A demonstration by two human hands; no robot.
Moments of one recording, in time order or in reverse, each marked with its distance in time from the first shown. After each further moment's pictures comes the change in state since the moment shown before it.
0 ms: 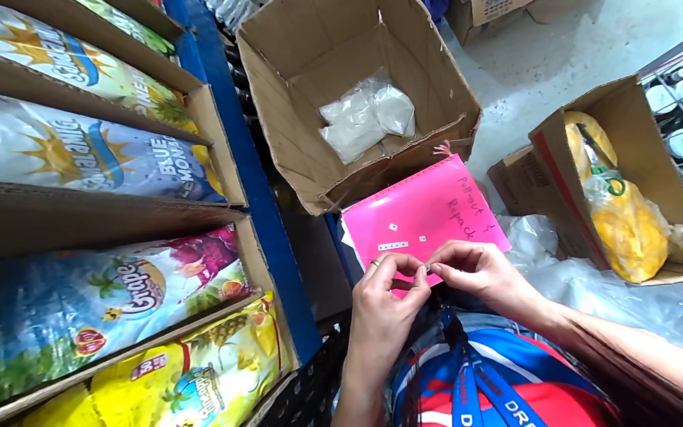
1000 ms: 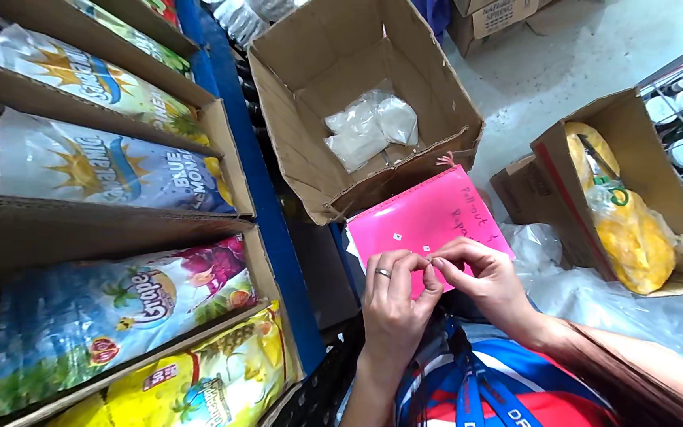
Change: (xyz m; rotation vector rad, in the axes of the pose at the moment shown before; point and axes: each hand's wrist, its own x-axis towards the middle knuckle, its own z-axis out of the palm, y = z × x) left_hand 0.015 -0.011 0.016 0.335 0.264 0.390; right_hand 0.009 0.011 0.016 -0.074 0.252 -0.334
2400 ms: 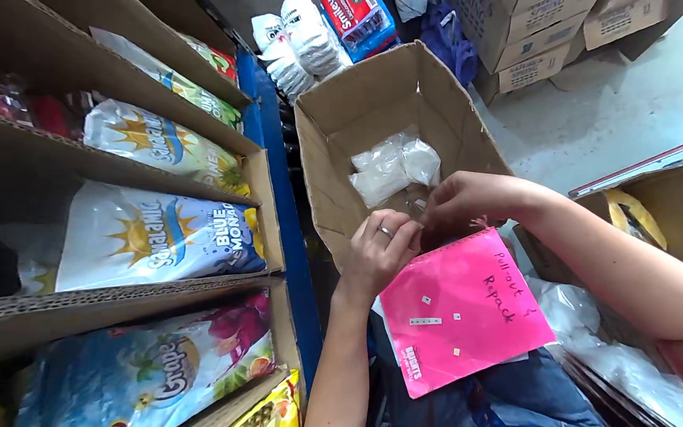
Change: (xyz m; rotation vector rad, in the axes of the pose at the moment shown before) left_hand 0.133 -0.130 0.018 0.147 0.006 0.523; right_hand 0.239 -0.043 -0.007 -0.352 -0.749 0.393
